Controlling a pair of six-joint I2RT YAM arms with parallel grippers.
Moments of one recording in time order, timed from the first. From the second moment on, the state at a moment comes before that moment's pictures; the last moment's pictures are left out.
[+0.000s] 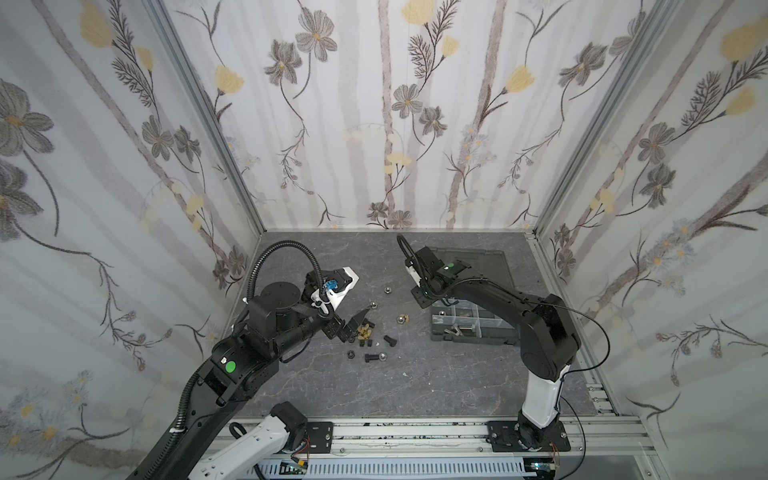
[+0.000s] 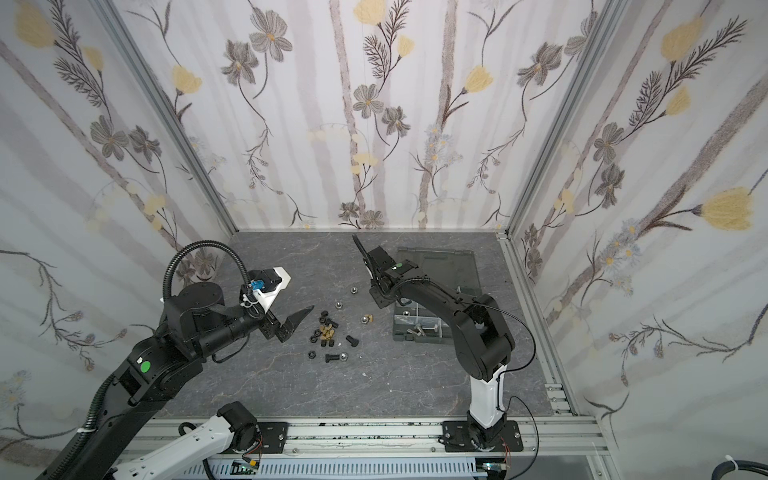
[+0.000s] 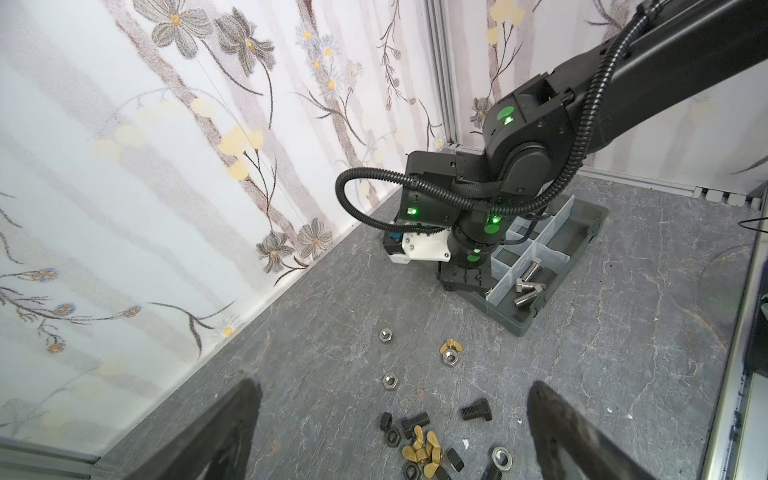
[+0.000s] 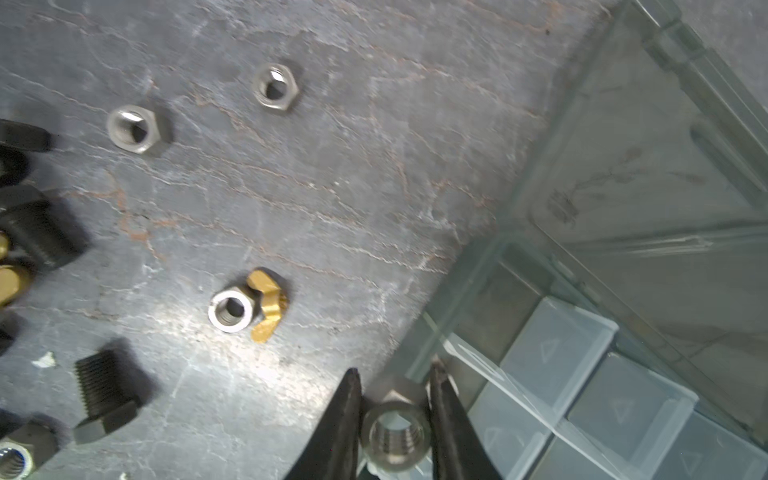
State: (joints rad) left arm -0.66 0.78 1.14 -0.67 0.09 0.30; right arm 0.66 1.86 1.48 -0.78 0.19 0.04
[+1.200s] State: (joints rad) left arm -0.66 0.81 1.18 -0.66 0.10 0.30; right arm 0.72 1.95 1.57 -0.71 0.14 0.03
